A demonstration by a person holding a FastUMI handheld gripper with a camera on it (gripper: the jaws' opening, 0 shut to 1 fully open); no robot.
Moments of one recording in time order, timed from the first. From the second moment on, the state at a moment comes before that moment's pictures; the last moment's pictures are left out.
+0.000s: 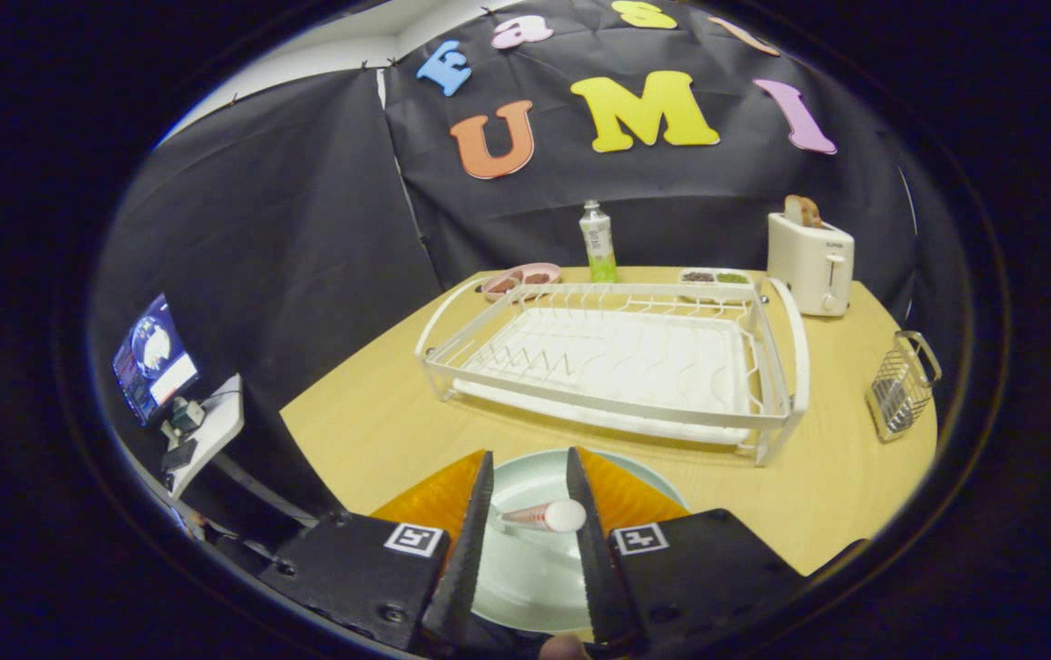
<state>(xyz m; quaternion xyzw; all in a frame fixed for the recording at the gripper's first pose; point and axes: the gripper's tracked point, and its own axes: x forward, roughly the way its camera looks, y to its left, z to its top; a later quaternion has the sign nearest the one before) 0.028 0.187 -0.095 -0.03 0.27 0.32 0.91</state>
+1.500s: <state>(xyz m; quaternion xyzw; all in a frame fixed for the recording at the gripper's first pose) -0.057 0.044 -0.001 -0.01 -0.04 0.11 0.99</state>
